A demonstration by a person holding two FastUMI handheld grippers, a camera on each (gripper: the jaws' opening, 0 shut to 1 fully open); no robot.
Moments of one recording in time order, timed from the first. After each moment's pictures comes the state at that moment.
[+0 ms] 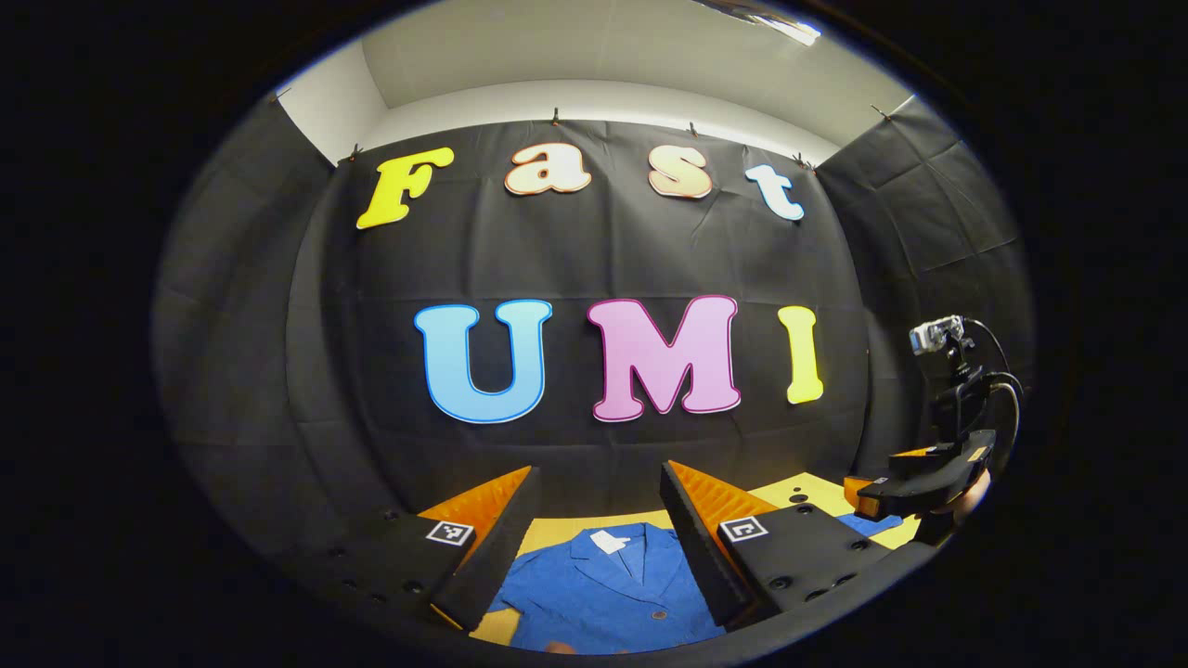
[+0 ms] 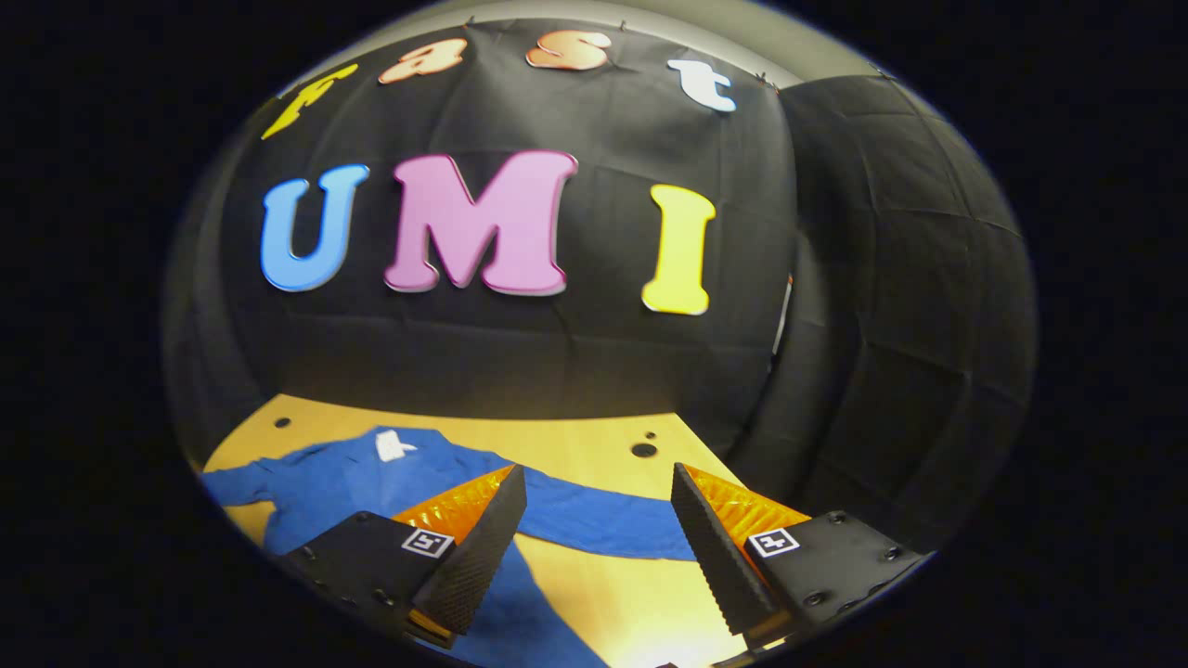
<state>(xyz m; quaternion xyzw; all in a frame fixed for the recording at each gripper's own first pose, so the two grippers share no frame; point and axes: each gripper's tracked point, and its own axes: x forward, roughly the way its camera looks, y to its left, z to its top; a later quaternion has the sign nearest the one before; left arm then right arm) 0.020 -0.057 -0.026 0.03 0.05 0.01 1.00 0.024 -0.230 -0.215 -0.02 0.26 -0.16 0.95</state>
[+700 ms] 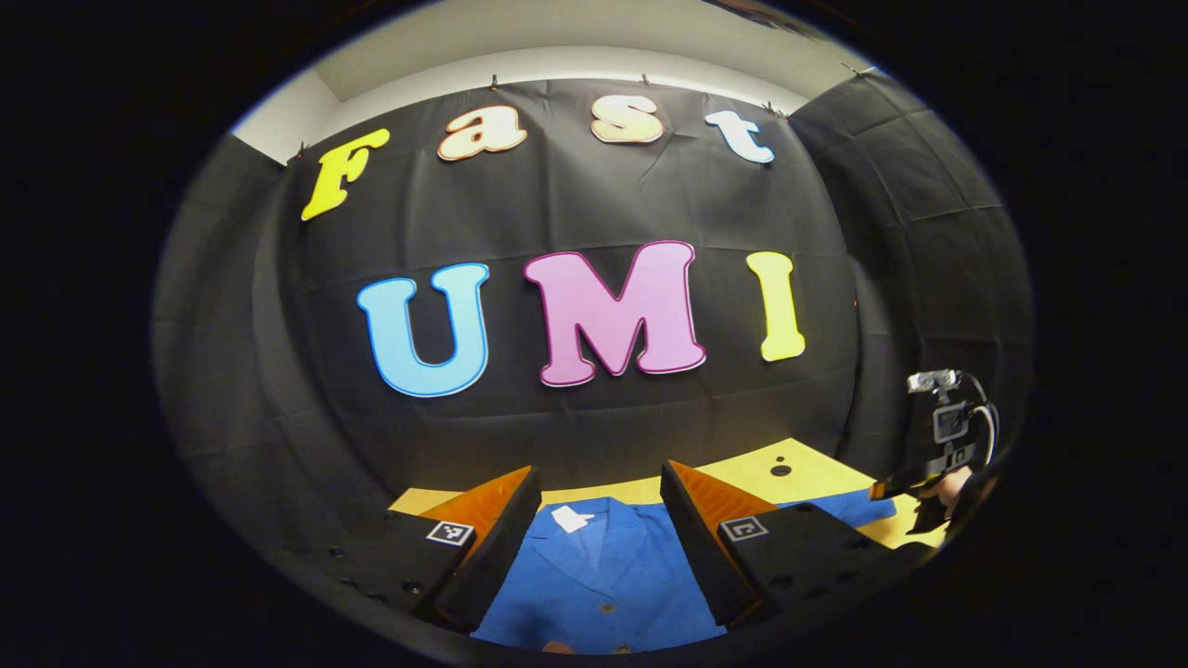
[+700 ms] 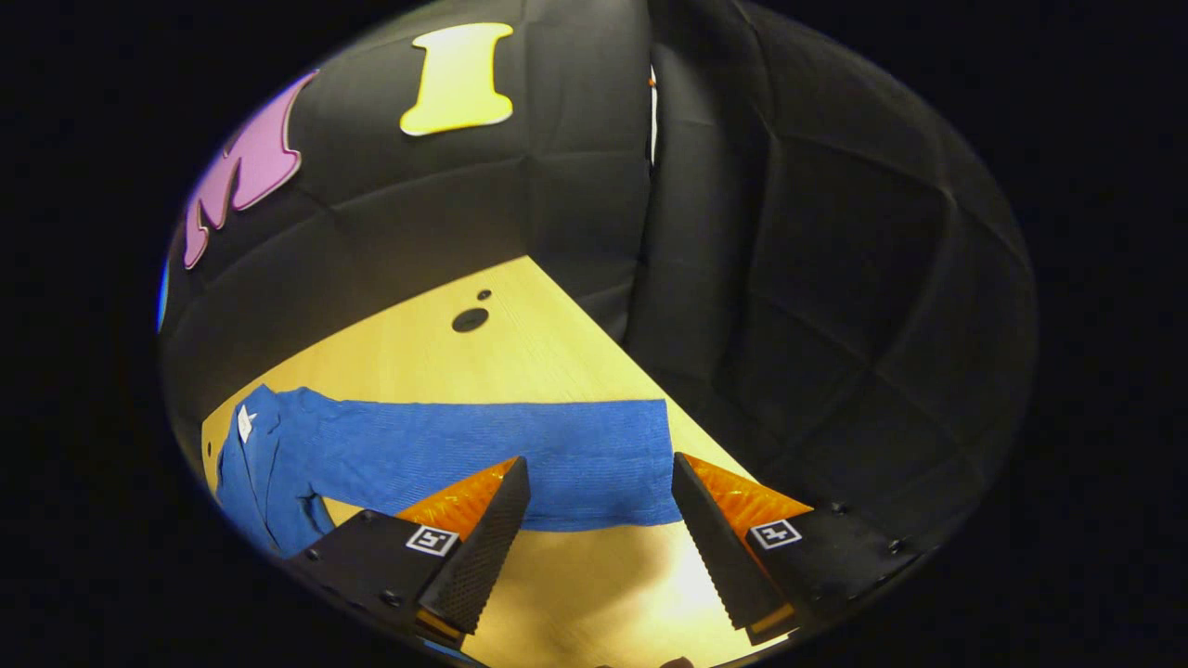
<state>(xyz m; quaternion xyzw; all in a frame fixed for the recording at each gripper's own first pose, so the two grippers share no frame) 0.067 -0.171 -0.045 0.05 0.12 -0.02 0.99 -0.001 -0.424 -0.405 0.14 0.47 -0.29 0.82</state>
